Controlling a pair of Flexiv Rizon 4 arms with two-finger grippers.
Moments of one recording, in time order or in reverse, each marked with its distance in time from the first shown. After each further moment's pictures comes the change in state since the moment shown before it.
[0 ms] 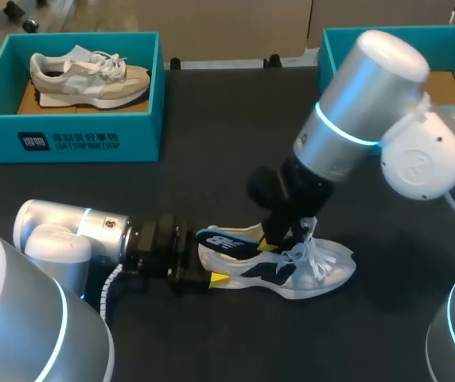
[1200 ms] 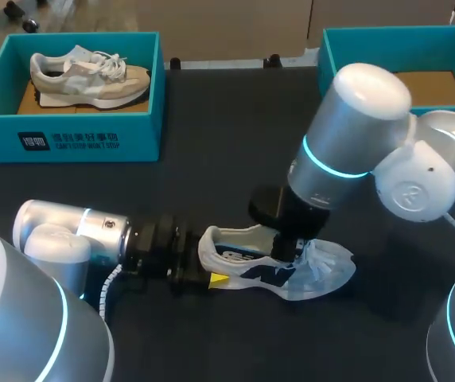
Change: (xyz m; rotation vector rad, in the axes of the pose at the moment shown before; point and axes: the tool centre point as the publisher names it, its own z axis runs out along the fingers) left arm 0.001 0.000 -0.001 0.000 0.002 0.000; right arm 0.003 -0.039 0.026 0.117 -0.123 0.317
